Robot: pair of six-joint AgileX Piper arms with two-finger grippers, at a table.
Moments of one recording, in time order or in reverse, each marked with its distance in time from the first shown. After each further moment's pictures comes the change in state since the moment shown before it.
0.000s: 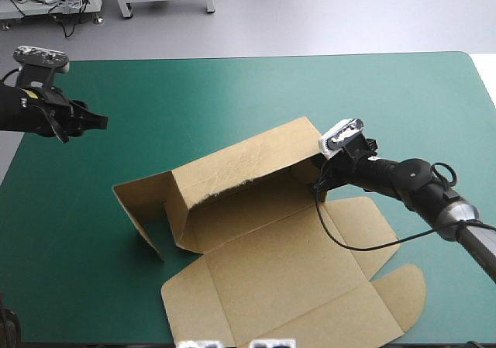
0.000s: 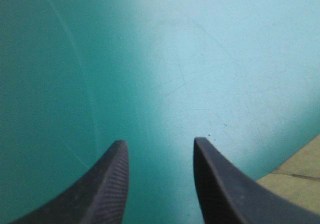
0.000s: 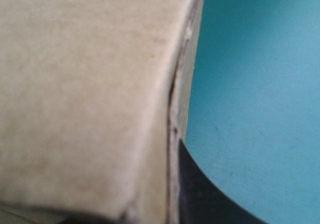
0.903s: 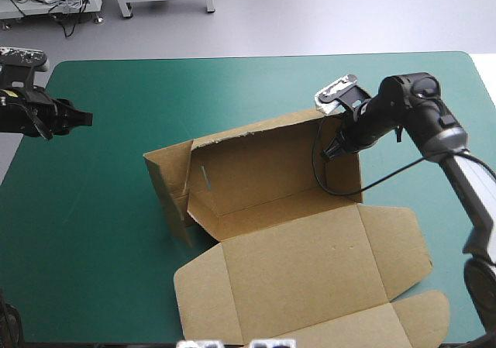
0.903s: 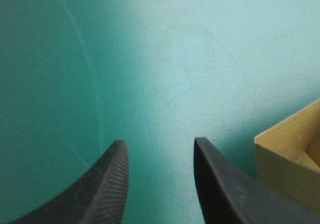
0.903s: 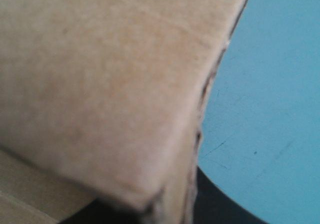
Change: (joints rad) left arm 0.107 0.005 0.000 -0.088 0.001 0.059; right arm 0.000 0.230 -0.703 -0.967 0.789 0.862
